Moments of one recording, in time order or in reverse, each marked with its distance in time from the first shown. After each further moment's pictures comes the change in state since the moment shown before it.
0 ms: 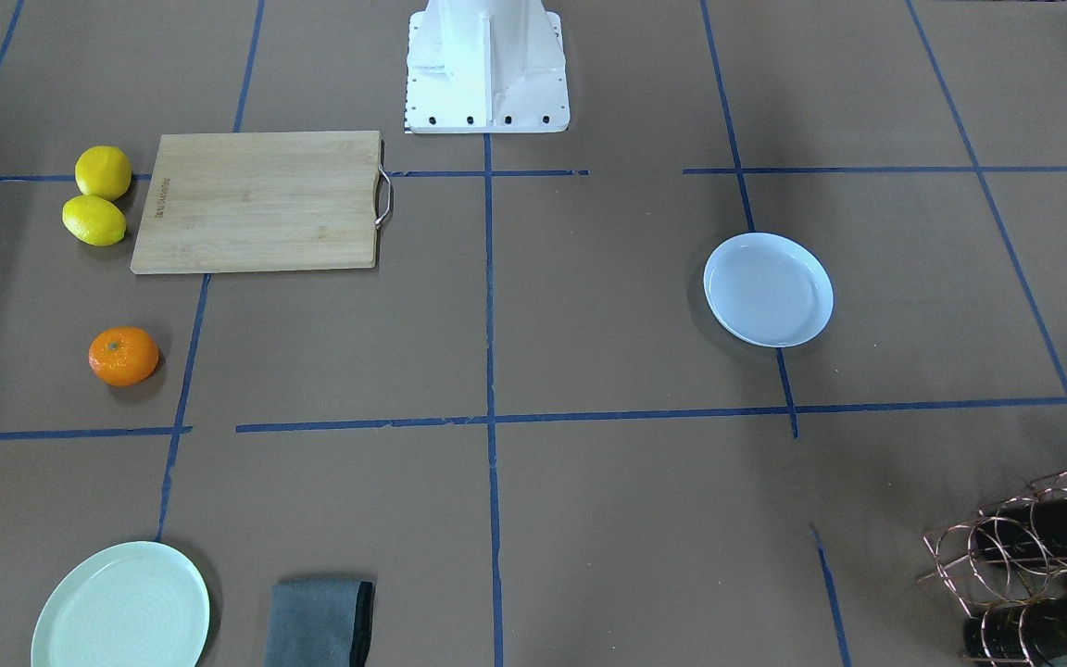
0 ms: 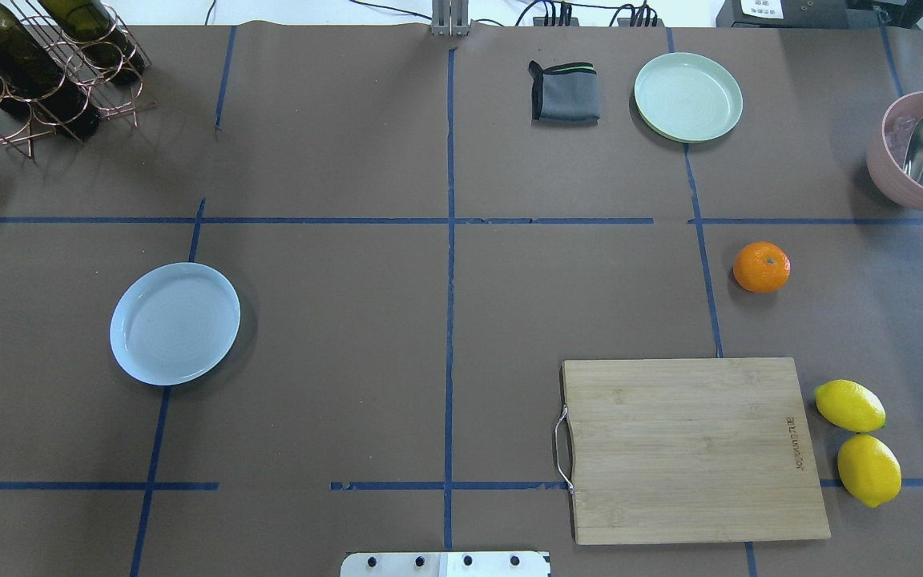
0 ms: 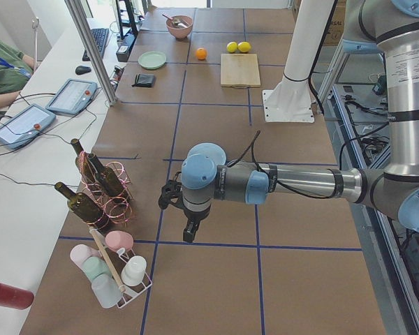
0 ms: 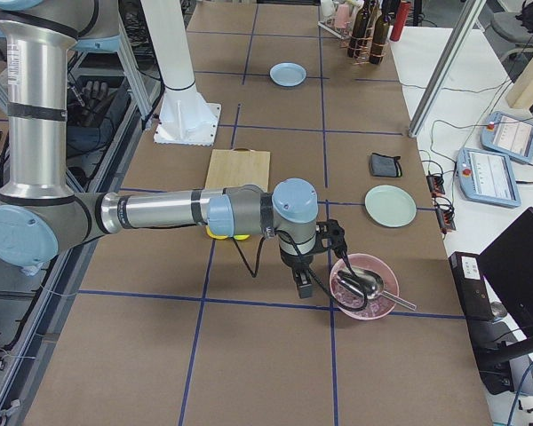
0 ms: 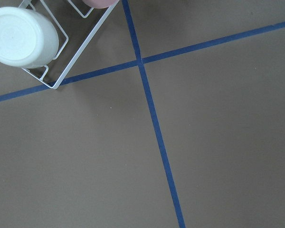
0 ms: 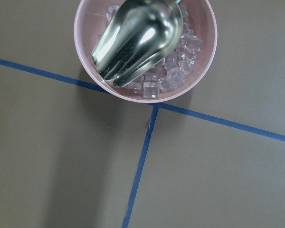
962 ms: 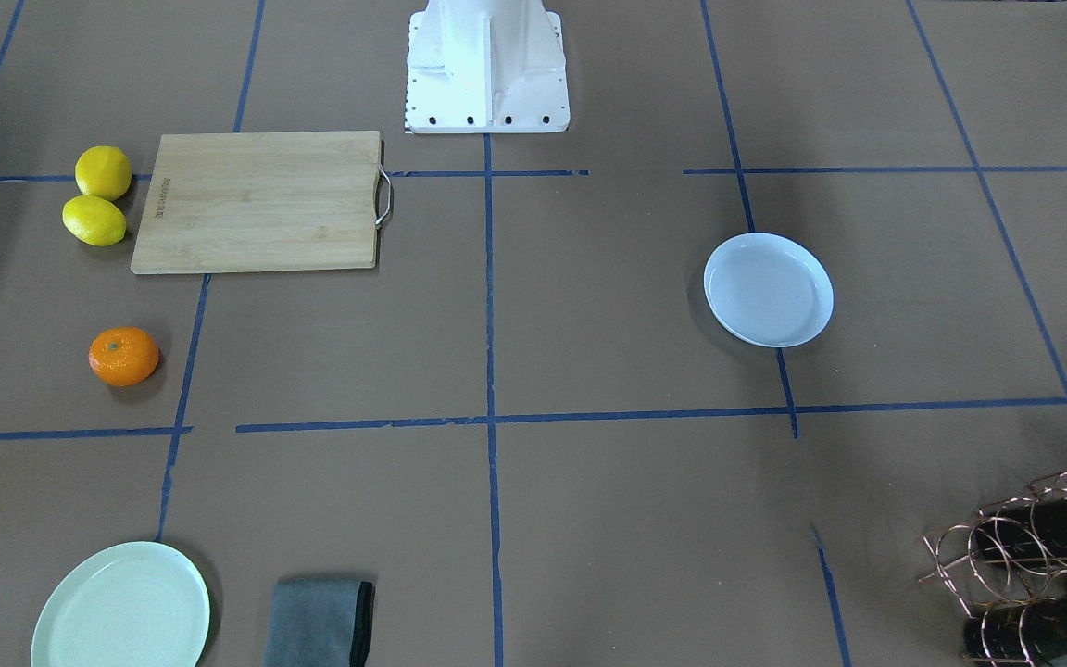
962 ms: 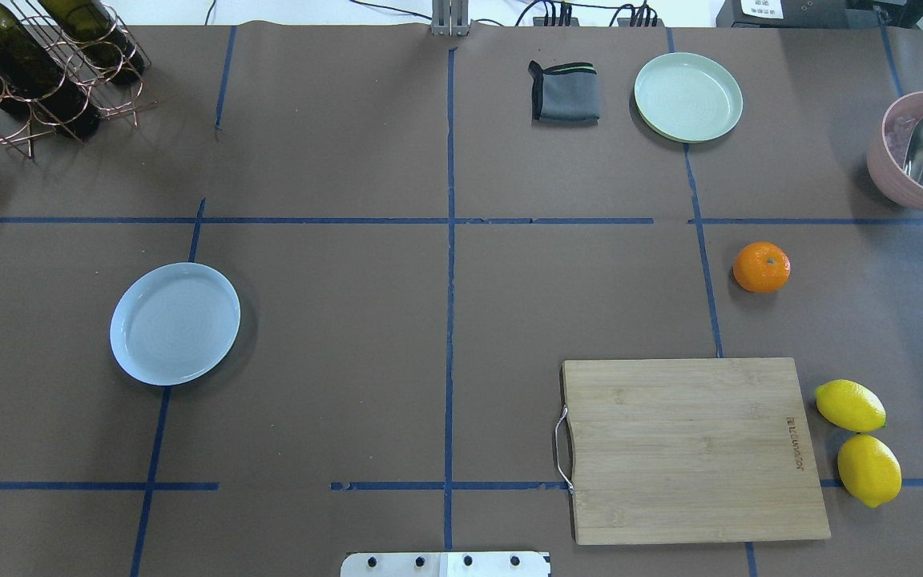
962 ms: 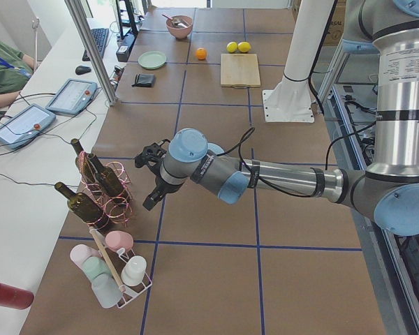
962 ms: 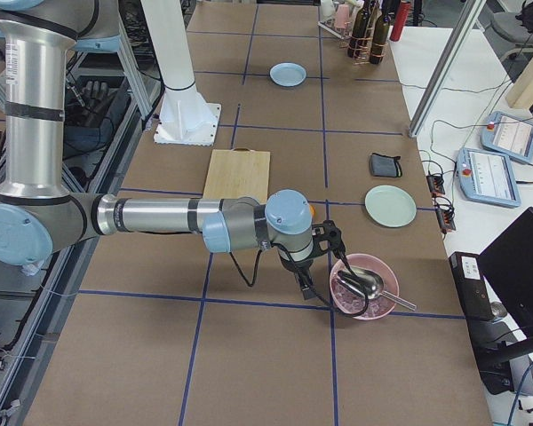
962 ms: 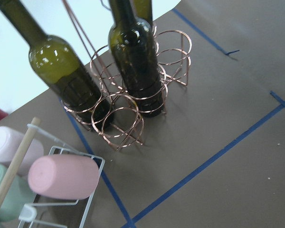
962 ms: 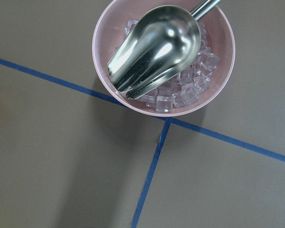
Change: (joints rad) left arm 0.150 -0.031 0.054 -0.713 -0.027 -0.248; right arm -0.001 -0.028 -0.048 0.162 0.051 -0.001
